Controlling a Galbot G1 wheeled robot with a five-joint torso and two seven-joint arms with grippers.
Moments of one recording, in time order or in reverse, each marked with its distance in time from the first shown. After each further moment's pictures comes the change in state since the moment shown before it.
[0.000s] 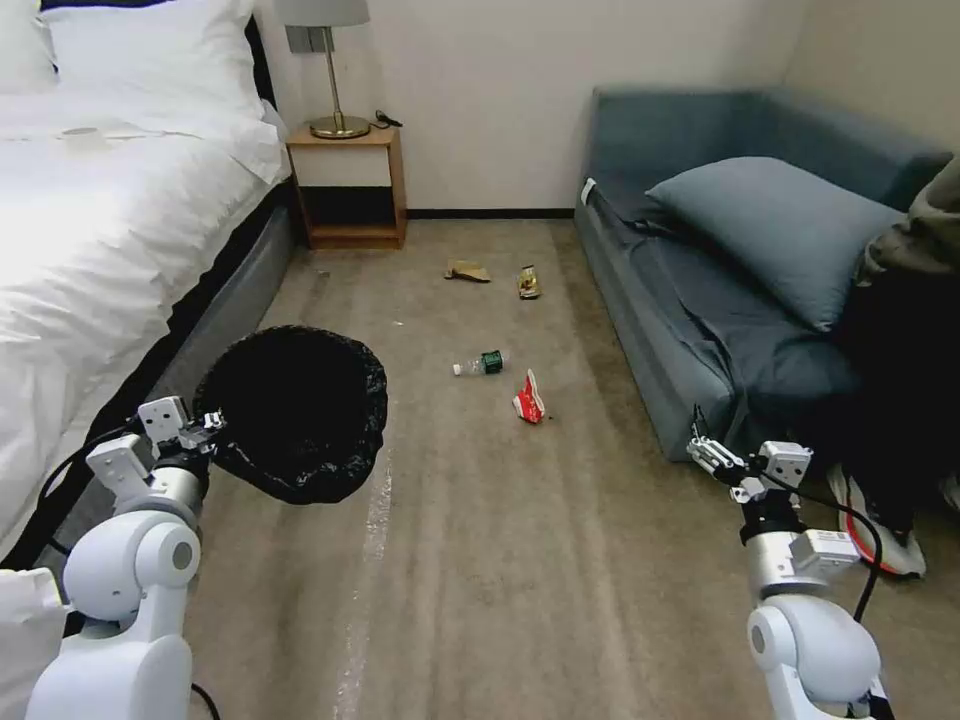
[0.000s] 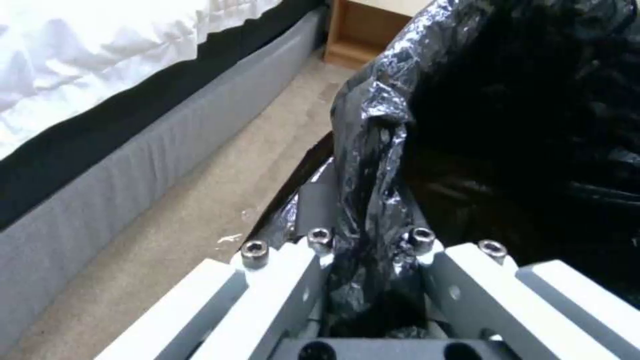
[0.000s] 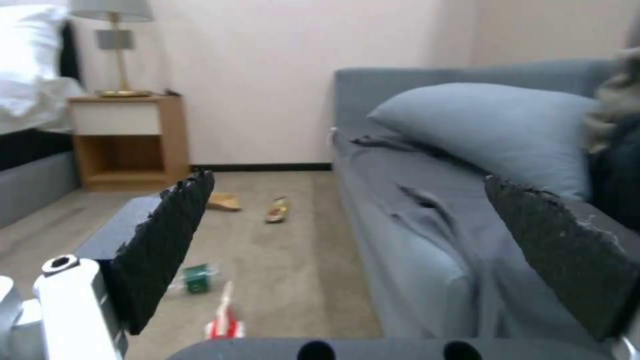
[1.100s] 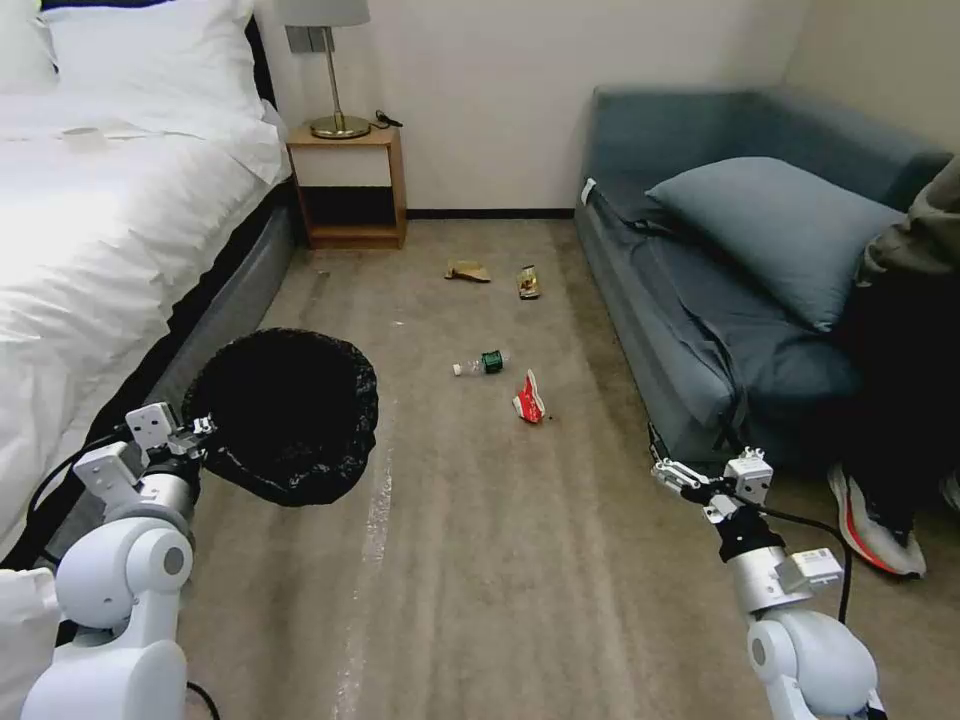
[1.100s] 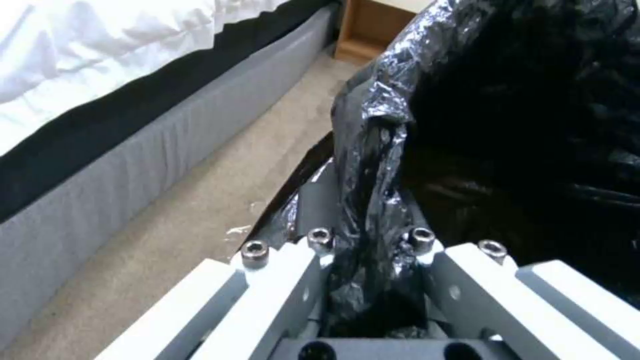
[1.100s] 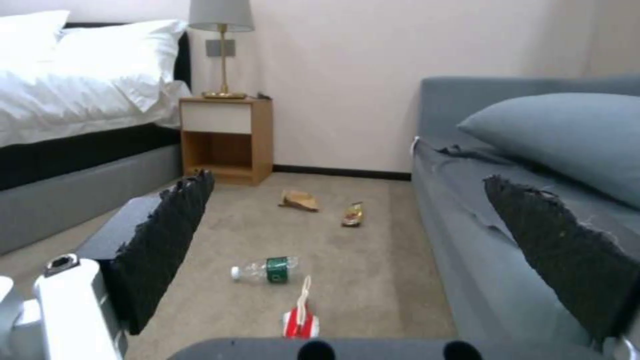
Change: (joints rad) left arm 0.023 -0.015 -0.021 0.004 -0.010 -0.018 -0.005; right arm -0.019 -0.003 0.005 -0.040 0.028 0.083 -0.239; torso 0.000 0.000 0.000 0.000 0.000
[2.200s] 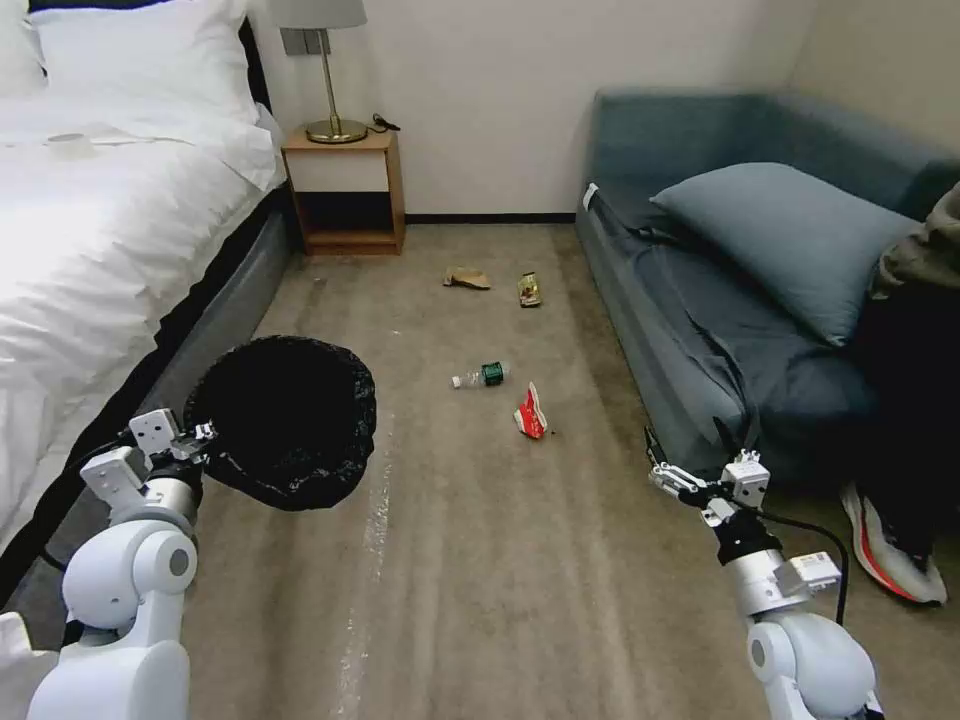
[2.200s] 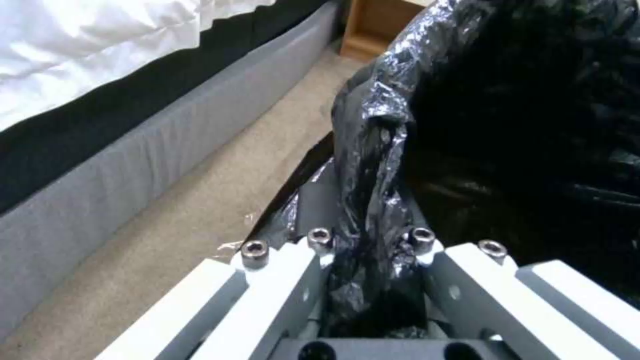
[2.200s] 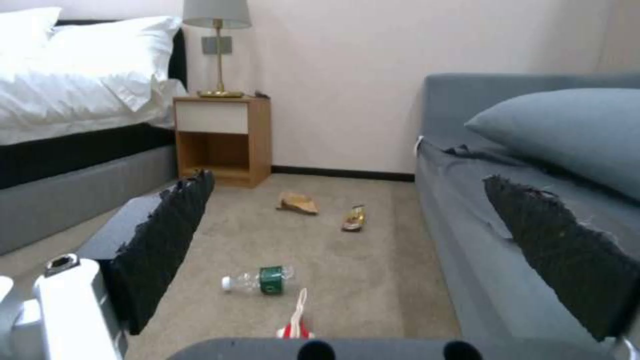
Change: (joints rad) left arm 0.002 0.004 0.006 0.025 0.000 -0.009 -0.013; right arm 0.000 0.004 0.006 -0.024 0.005 0.015 -0.009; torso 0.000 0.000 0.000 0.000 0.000
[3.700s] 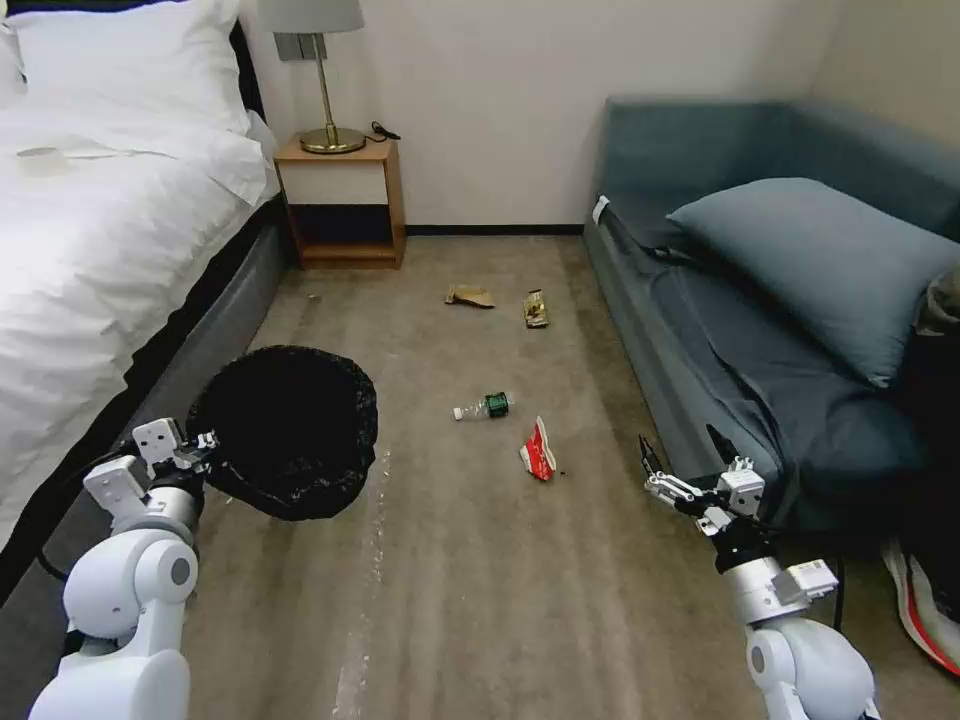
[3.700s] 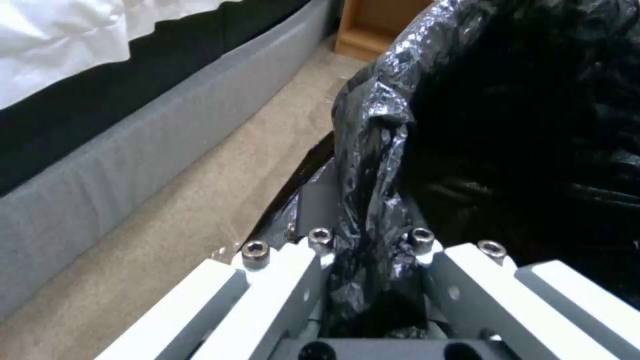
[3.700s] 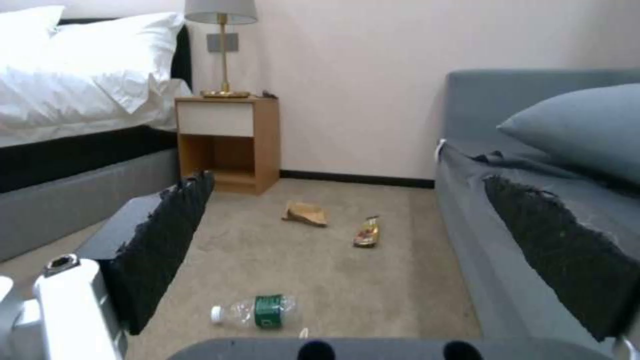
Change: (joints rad) left arm 0.026 -0.008 -0.001 0.001 0.012 -0.002 0.014; right arm -0.010 0.007 0.002 -0.006 0.011 0.014 -0.046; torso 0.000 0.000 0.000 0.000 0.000
